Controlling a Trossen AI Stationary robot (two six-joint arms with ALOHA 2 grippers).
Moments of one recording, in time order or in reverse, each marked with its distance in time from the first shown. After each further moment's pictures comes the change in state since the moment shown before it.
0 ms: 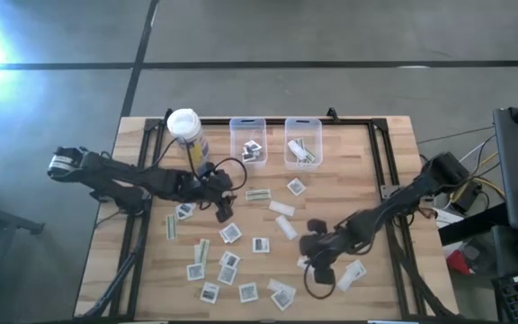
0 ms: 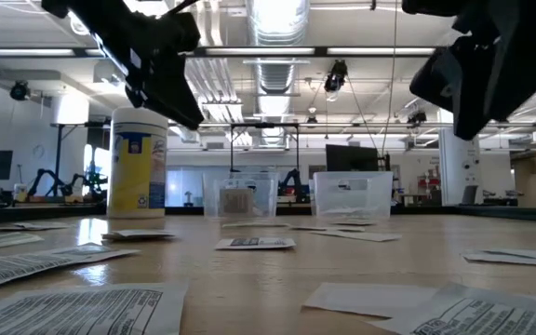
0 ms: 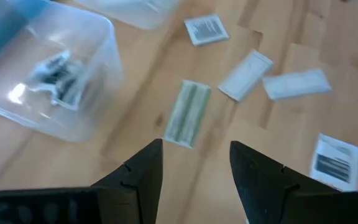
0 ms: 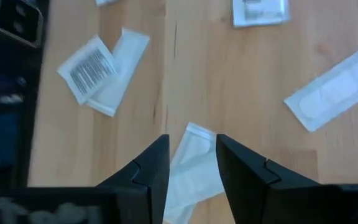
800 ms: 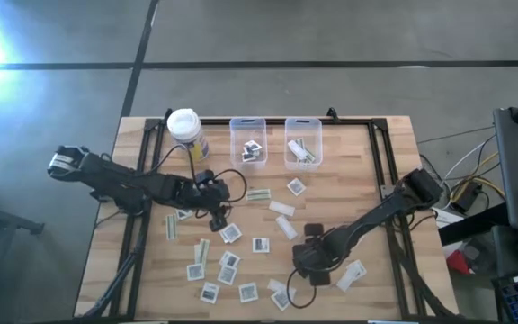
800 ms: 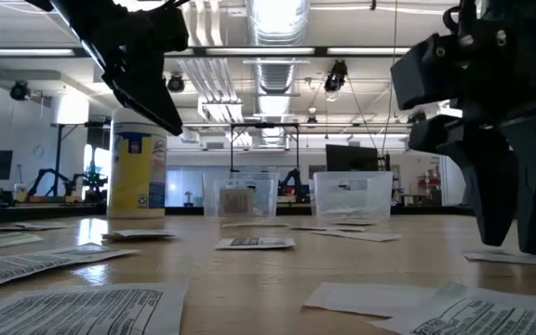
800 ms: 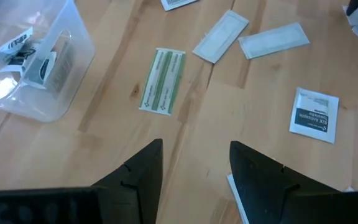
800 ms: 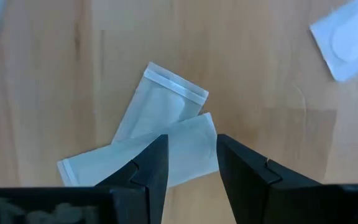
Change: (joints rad) left arm -0.071 0.000 0.000 -0.082 0.032 0.008; right arm -0.001 0.280 0.159 -0.262 -0.006 -0.047
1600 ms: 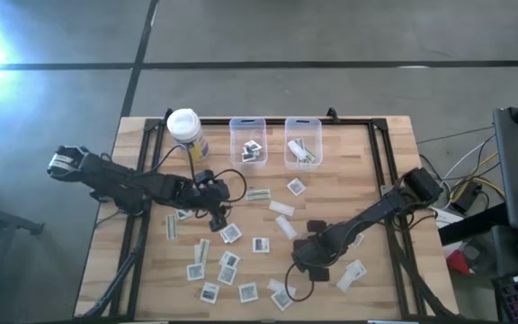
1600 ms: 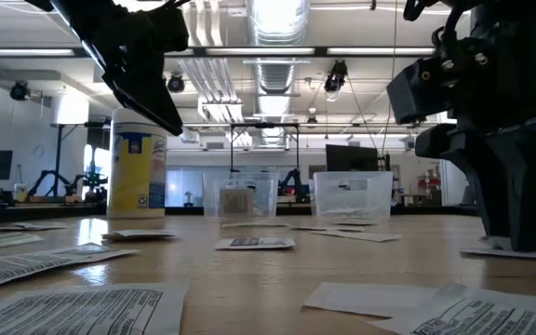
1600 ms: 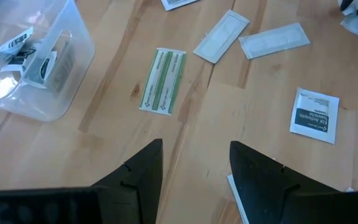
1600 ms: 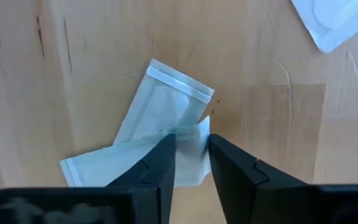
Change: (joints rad) left arm 0.000 0.000 0.000 -0.001 -0.001 -0.003; right arm -0.038 0.020 -0.019 -0.039 -0.033 0.053
